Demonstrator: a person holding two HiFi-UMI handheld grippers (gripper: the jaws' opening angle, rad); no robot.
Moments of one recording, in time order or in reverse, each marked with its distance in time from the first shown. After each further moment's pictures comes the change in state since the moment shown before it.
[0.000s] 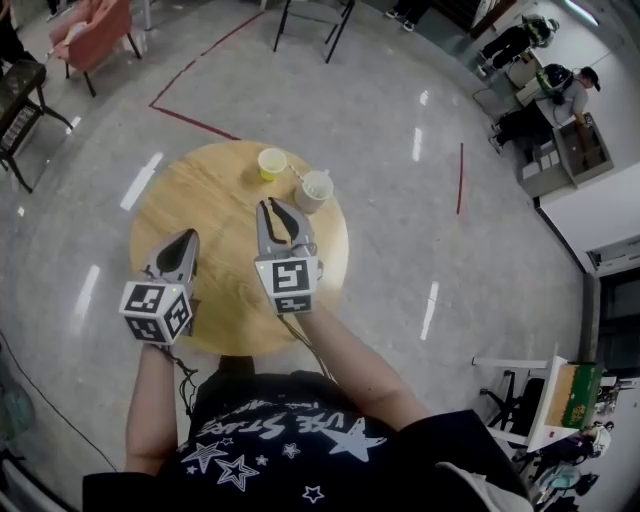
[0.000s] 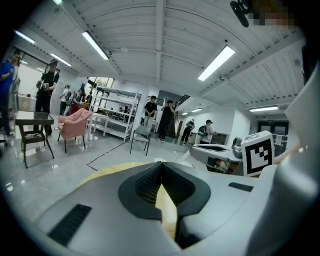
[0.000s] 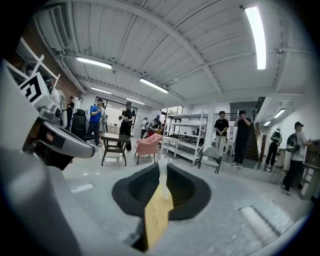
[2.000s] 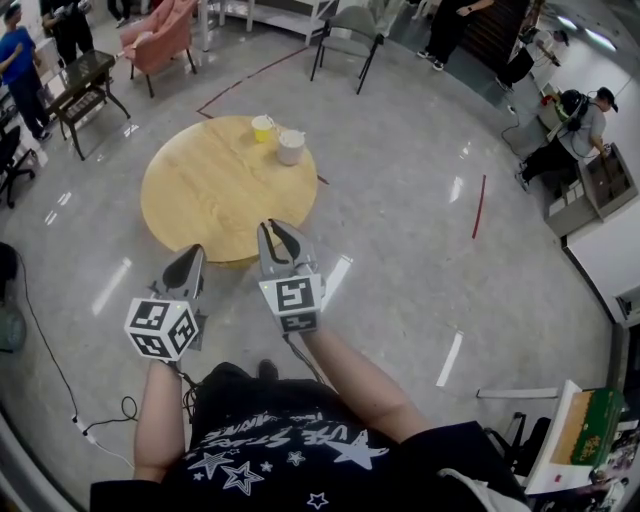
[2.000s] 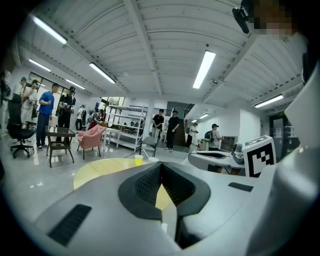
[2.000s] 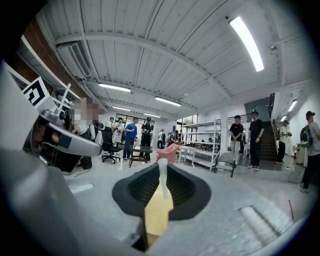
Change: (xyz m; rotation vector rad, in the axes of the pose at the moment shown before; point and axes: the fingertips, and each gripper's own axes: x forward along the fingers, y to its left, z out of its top) left arm -0.203 -0.317 -0.090 0.034 -0.150 0.196; right arm -0.364 -0.006 -0.023 0.032 -0.131 0.233
